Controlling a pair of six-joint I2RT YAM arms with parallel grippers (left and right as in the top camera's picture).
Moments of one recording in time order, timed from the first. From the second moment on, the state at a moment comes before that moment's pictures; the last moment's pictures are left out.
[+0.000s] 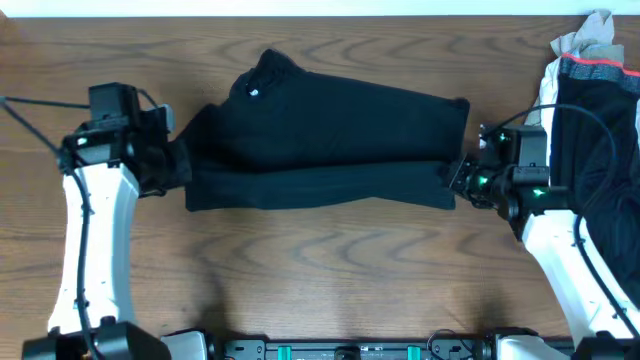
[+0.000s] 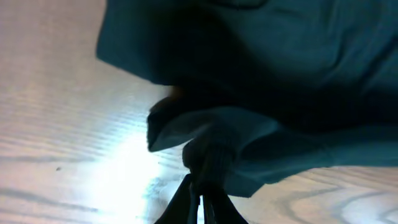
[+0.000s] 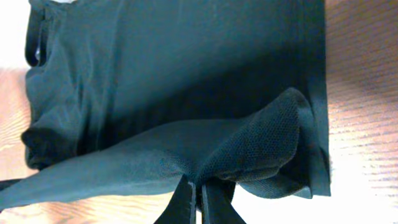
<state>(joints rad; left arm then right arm) 0.17 1.46 1.26 -1.09 0.18 -0.06 0.03 1.34 0.78 -0.42 -0.38 0.55</state>
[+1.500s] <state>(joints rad) 0.14 1.67 0.95 -0.67 0.14 -0.04 -0.07 1.49 0.79 -0.62 -0.34 0.38</state>
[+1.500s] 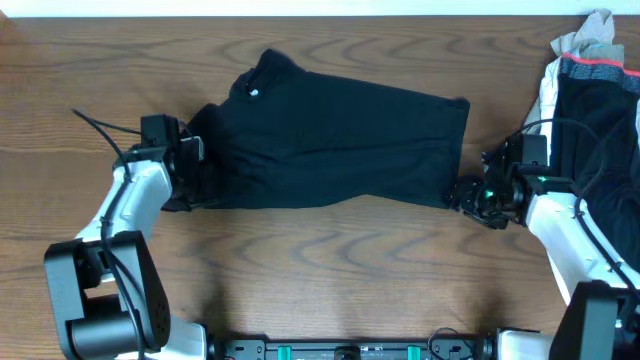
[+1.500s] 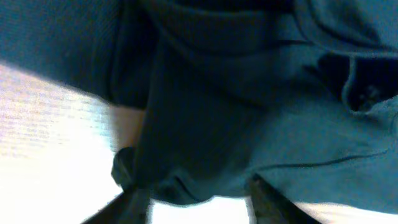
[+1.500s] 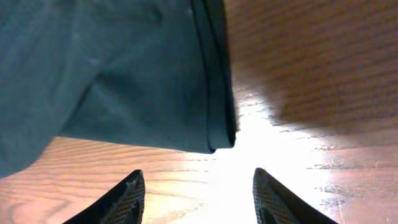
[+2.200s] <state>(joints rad) 0.14 1.63 0.93 -0.67 0.14 -0.03 -0.04 1.61 0.79 -0.51 -0.36 0.36</state>
